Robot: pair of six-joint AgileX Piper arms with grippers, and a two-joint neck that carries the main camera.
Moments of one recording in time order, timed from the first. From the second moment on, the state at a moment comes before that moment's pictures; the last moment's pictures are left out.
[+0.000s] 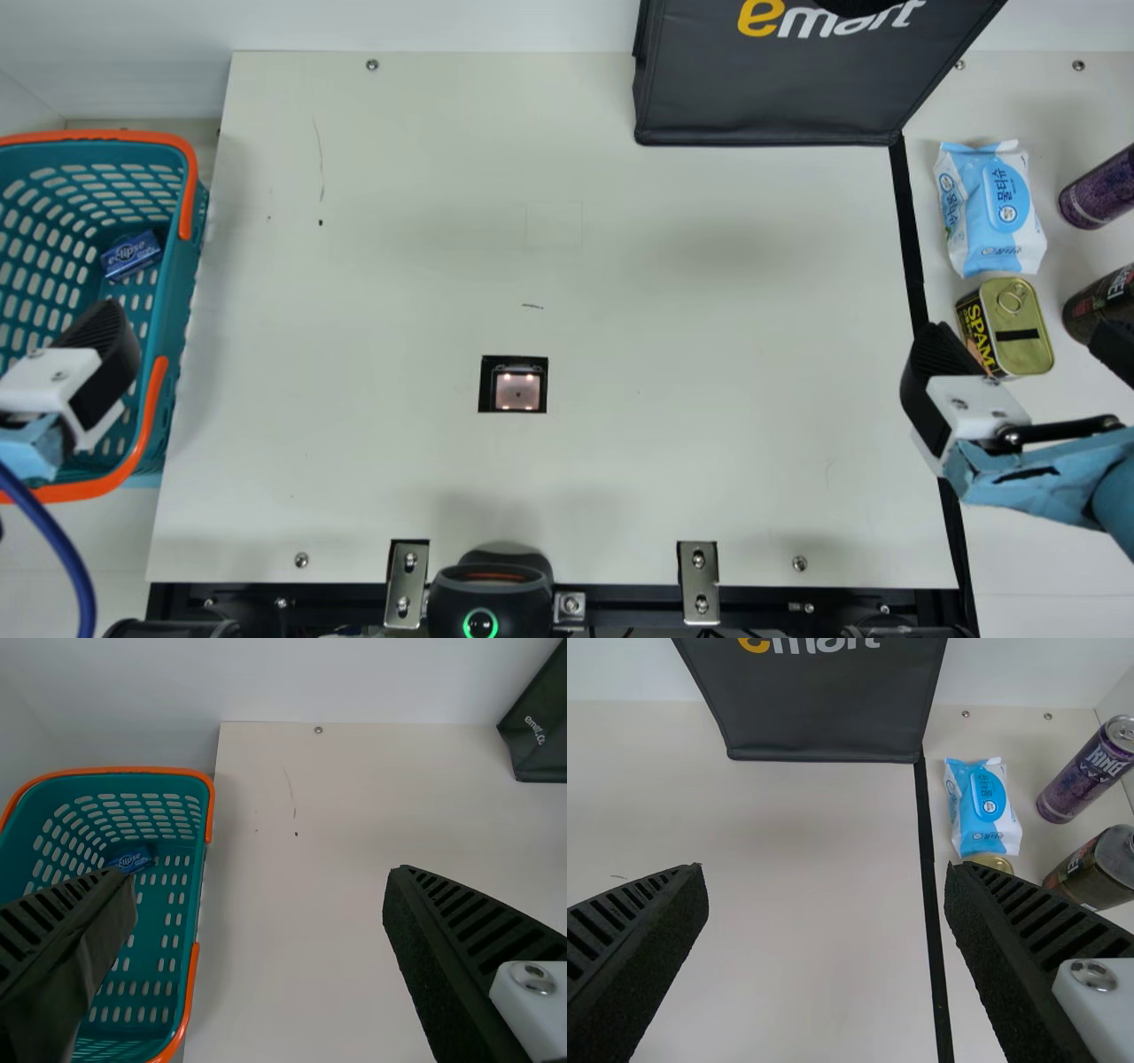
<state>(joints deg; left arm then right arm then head) -1.6 43.3 -69.0 -1.5 69.5 0.0 0.6 42.7 -69.8 -0.8 69.5 0.0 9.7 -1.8</state>
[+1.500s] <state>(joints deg) 20.8 58.1 -70.6 -3.4 64.7 -4.3 0.6 42.7 -69.8 -0.8 69.5 0.0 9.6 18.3</state>
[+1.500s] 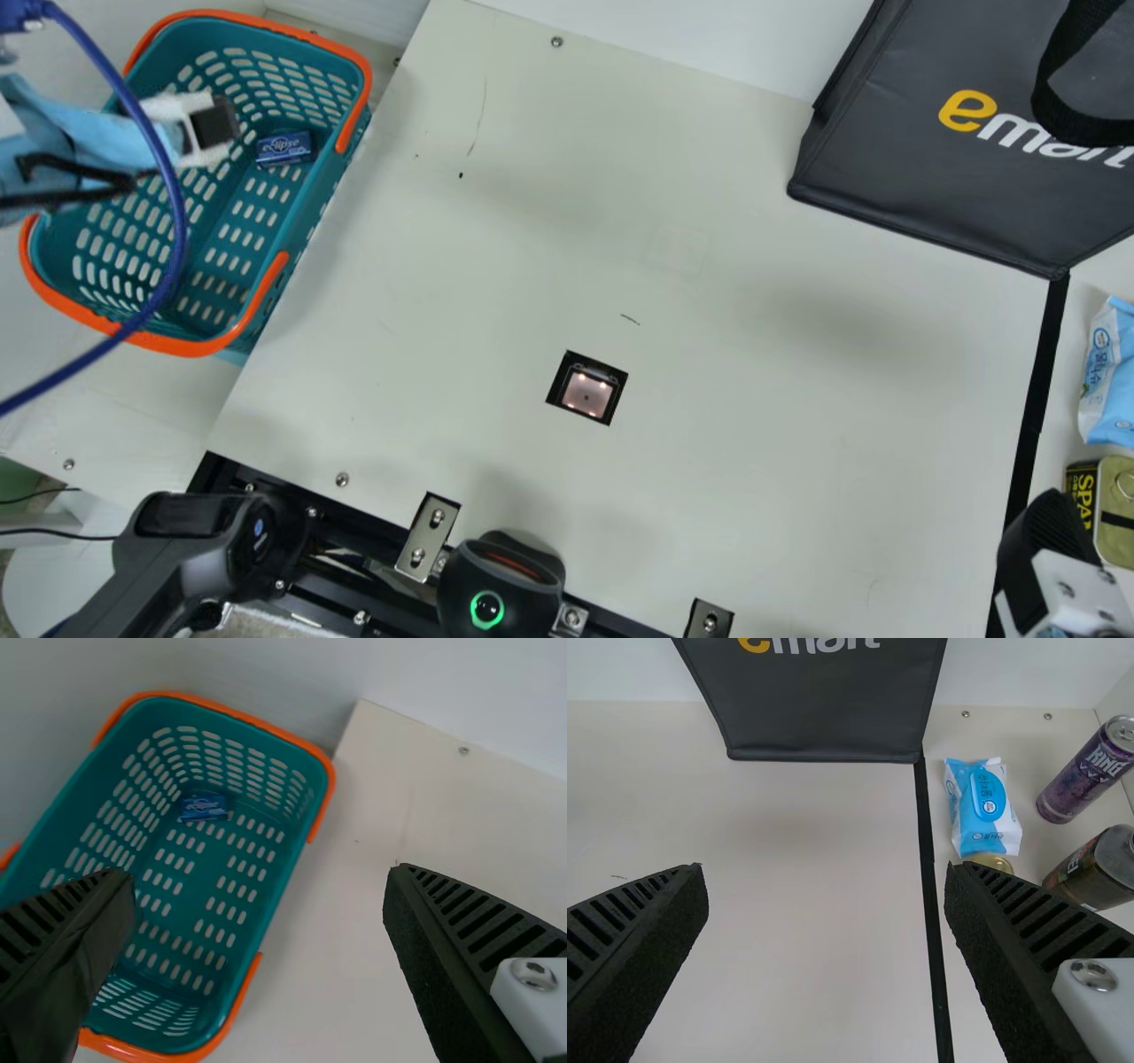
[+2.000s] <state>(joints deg) 35.4 71.3 -71.6 -5.2 59.4 3.4 0.6 42.7 -69.8 -0.8 69.5 0.0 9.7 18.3</state>
